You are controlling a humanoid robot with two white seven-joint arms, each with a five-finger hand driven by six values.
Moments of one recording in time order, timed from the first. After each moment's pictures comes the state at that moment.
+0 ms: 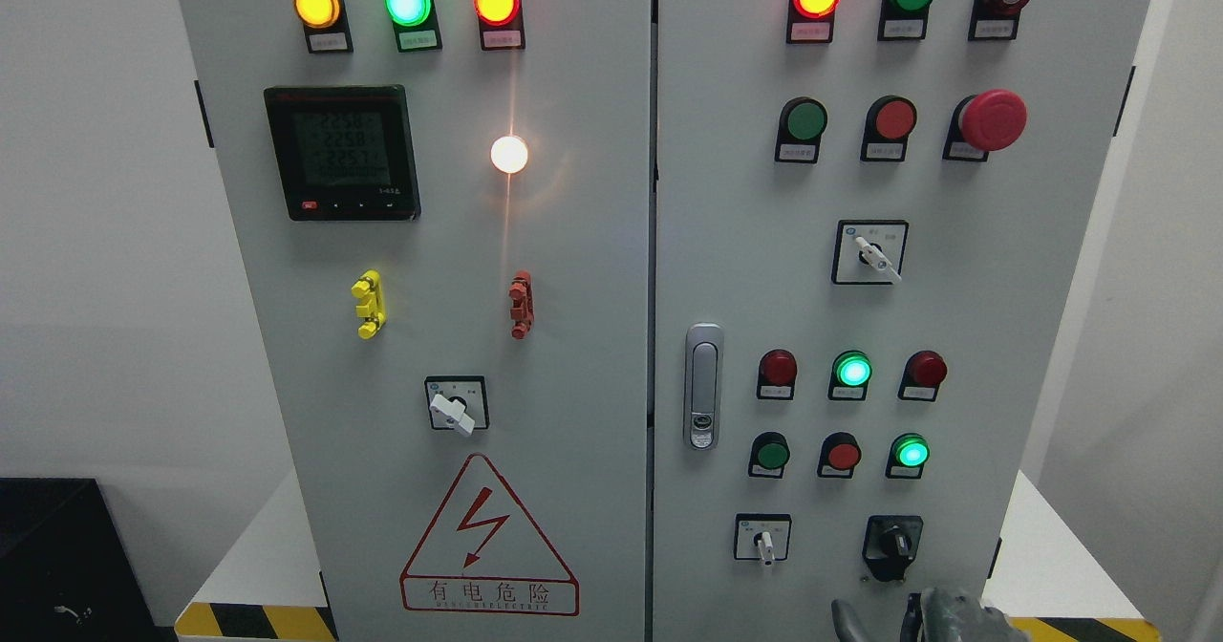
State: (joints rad) left arm 0.00 -0.10 -0.13 0.00 0.06 -0.07 -0.02; right arm -0.12 0.08 -0.04 -1.78 1.27 0.33 0.17
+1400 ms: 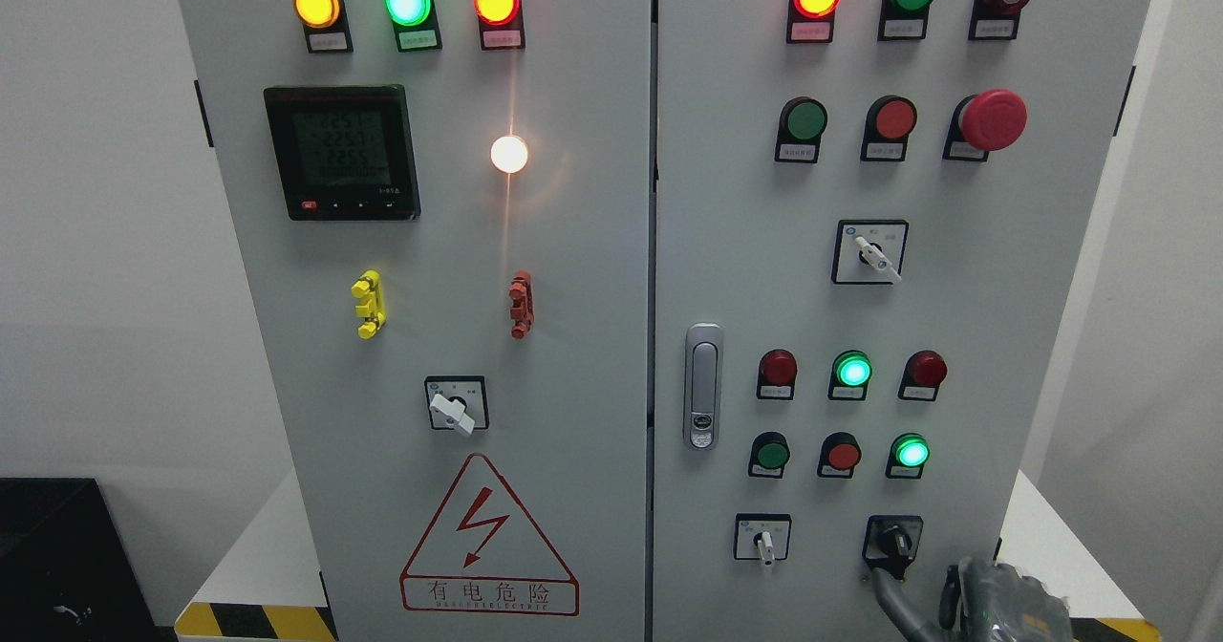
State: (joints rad) left arm 0.00 -0.10 -0.13 0.00 0.06 -0.07 -0.02; right arm -0.22 0.03 -0.11 -1.71 1.27 0.33 0.21
